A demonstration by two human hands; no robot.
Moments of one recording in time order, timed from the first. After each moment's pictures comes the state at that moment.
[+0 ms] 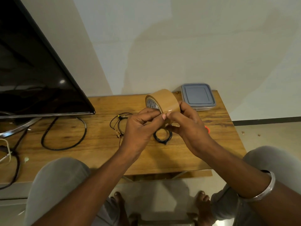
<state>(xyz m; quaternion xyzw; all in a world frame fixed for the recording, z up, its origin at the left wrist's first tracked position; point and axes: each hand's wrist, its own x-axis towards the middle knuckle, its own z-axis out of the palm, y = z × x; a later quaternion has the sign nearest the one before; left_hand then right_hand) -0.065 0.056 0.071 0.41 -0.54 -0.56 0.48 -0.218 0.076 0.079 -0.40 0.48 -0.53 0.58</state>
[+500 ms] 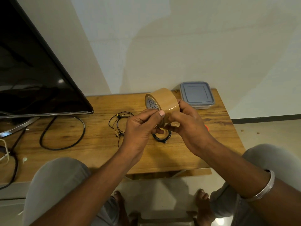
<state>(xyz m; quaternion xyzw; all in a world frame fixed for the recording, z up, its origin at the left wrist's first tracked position) -0.069 0.061 0.072 0.42 -0.45 -0.63 0.47 -0.217 0.078 0.085 -0.39 0.47 -0.52 0.59</state>
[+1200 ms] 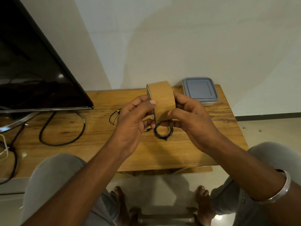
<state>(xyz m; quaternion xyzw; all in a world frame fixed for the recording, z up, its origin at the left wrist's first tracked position) -0.052 0.050 0.090 0.38 -0.39 -0.70 0.46 -0.220 0.076 0.093 -0.46 0.46 -0.49 0.58</state>
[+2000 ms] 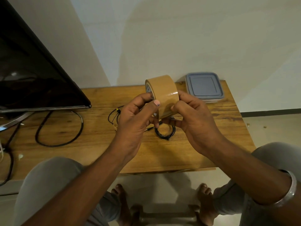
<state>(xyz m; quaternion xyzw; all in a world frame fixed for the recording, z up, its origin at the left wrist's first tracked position) -0.060 0.045 0.080 0.38 -0.42 -0.66 0.49 -0.212 0.067 0.085 -0.41 0.47 -0.53 0.57</state>
